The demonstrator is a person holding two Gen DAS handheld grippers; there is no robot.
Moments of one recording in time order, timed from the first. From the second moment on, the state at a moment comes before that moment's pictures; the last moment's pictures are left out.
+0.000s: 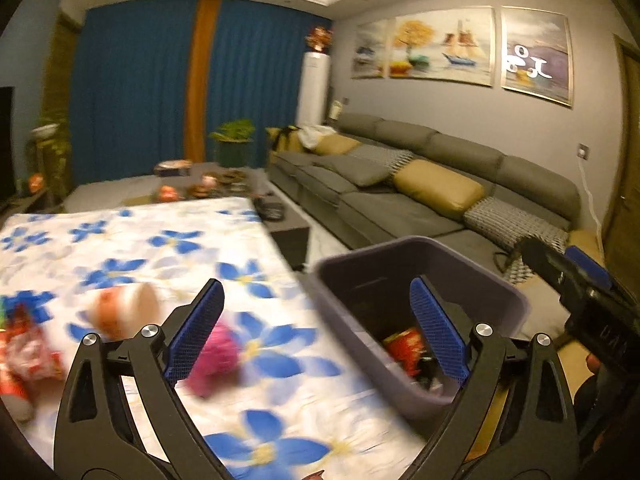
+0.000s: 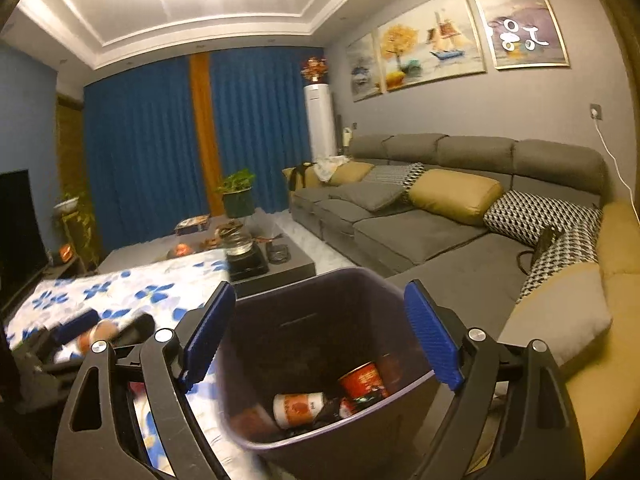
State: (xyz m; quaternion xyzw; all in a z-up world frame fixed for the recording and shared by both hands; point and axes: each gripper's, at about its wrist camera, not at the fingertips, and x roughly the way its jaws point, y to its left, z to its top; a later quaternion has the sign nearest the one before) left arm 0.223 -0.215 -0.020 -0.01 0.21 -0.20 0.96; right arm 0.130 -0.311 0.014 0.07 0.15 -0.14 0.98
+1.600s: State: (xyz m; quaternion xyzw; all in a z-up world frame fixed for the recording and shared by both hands) left arm 0.217 -0.013 -0.041 -0.04 0.21 -0.01 0.98; right arm 0.291 -0.147 -0.092 0.02 0.36 -0.02 0.93
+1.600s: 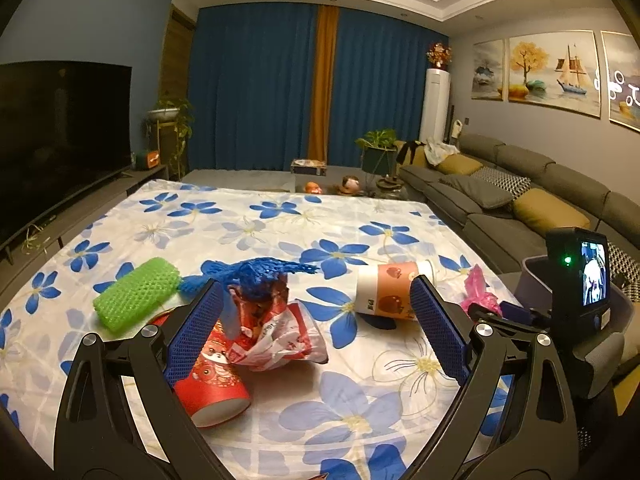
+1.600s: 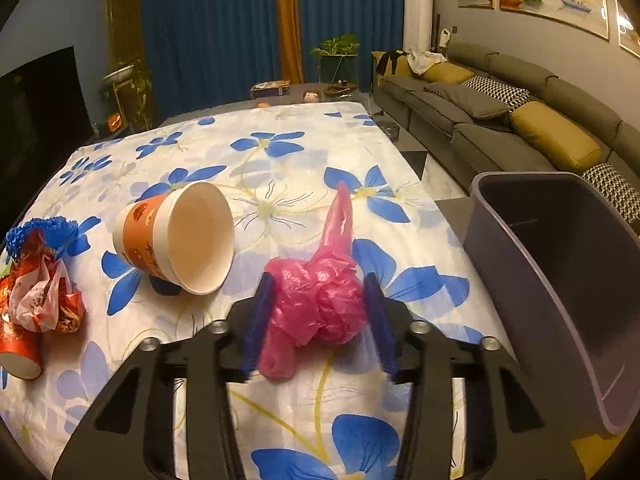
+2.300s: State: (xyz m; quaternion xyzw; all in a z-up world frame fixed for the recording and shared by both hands) left arm 0.288 -0.105 -0.069 0.00 0.27 -0.05 0.96; right arm 0.225 -0.195 -0.029 0.05 0.24 -0.04 0.97
